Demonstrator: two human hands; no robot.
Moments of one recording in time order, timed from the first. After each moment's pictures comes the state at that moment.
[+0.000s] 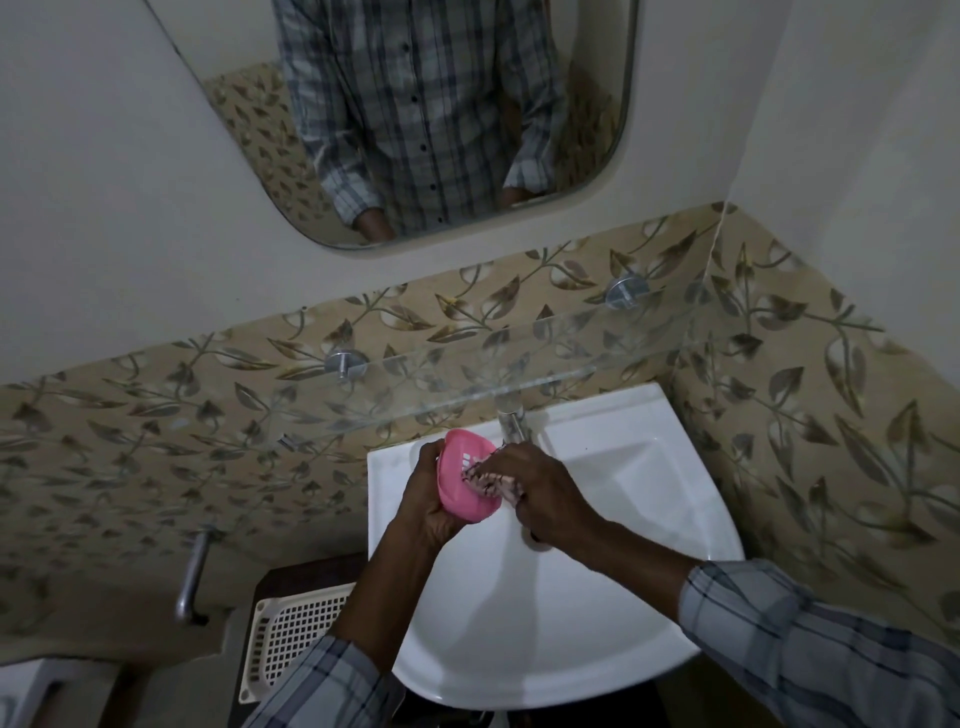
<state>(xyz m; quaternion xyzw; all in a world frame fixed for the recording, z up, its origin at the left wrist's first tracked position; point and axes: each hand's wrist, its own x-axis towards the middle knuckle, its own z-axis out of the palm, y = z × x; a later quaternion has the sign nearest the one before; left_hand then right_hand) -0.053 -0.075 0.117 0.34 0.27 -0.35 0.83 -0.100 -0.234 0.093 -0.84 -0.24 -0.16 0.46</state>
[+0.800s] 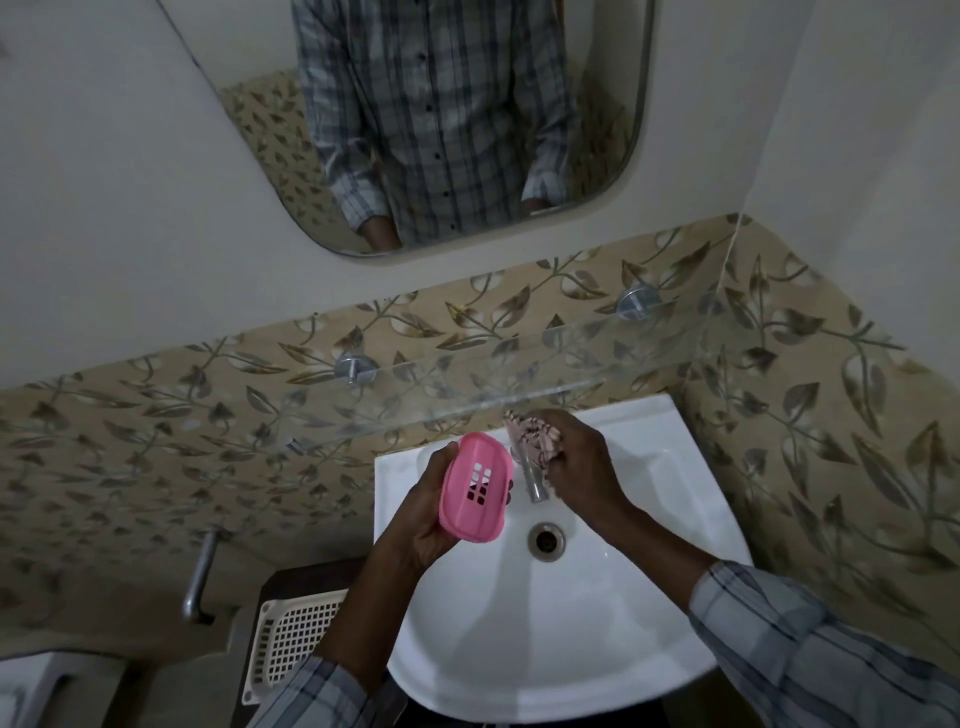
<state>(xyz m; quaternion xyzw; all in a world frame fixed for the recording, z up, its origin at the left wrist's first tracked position) -0.058 -0.056 0.110 0.41 0.19 -0.38 0.81 -0.064 -0.267 0.102 -0.85 -0.03 -0.14 0.51</state>
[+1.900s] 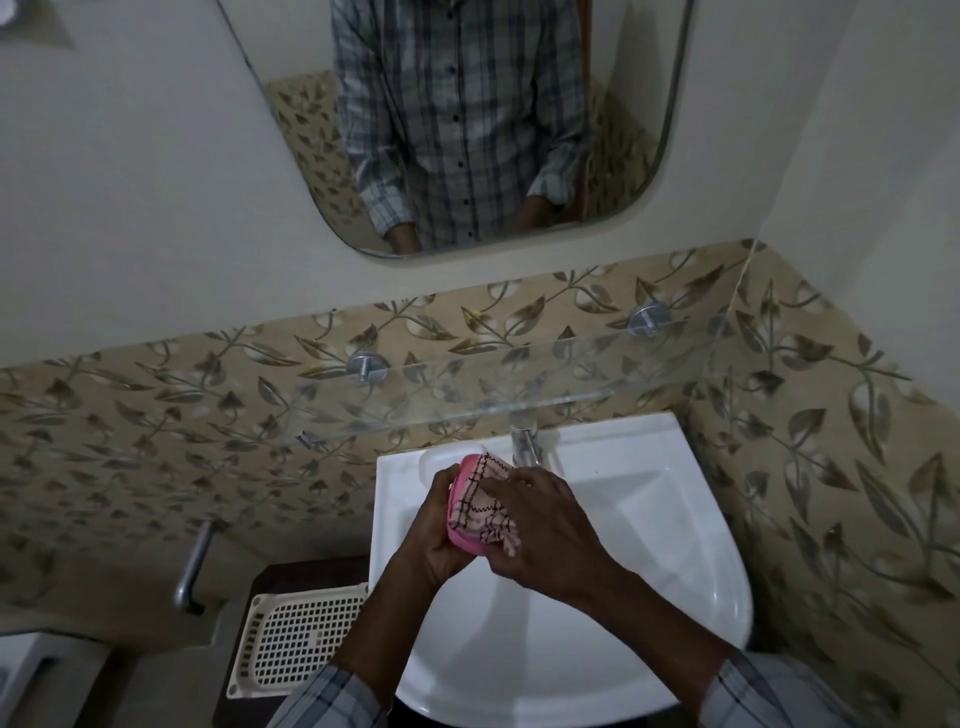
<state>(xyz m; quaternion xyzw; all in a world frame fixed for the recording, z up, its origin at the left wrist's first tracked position) -0.071 -0.068 0.094 0.32 0.21 -0.35 0.85 -0.127 -0.229 0.119 -0.94 -0.21 -0.07 0.28</state>
